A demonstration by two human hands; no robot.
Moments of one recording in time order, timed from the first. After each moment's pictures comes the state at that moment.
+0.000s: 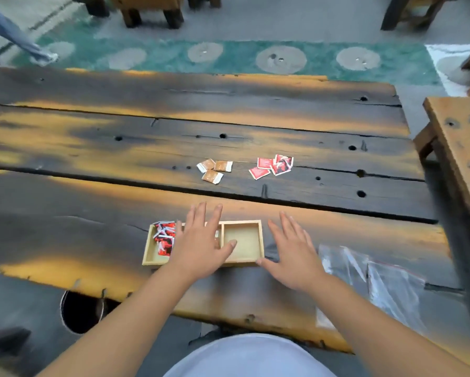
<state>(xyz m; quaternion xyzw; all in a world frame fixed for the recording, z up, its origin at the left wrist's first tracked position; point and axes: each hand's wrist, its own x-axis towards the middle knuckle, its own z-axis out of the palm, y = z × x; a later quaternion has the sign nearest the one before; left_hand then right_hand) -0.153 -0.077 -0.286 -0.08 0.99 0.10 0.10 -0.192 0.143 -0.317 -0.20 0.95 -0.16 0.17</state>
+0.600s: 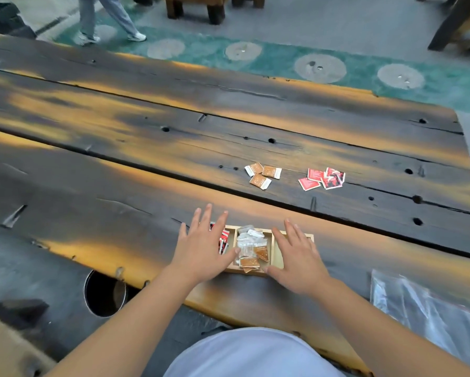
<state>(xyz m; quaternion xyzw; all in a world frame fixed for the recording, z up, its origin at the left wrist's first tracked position) -0.123 -0.205 -0.290 -0.11 0.98 0.10 0.13 -0.190 0.017 -0.313 -0.25 0.94 -0.11 0.22</state>
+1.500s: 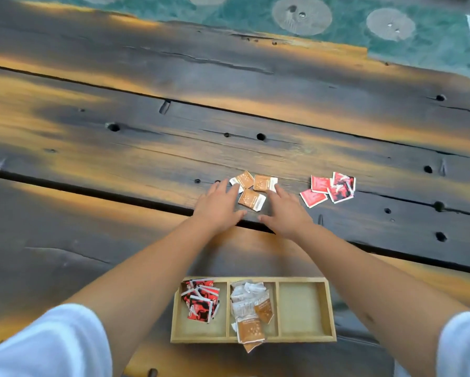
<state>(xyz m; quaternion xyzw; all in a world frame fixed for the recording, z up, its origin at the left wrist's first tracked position) -0.391 -0.253 -0.398 -0.04 0.97 0.13 0.22 -0.426 -0.070 -0.402 -0.15 0.94 -0.12 0.29</state>
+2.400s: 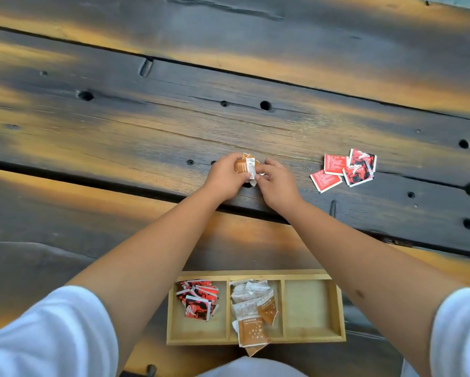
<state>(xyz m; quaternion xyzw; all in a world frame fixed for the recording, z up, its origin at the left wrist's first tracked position) -0.447 -0.248 -0.453 -0.19 0.85 0.46 0.17 -0.458 -0.105 -0.452 -0.01 0.88 -0.39 0.26</state>
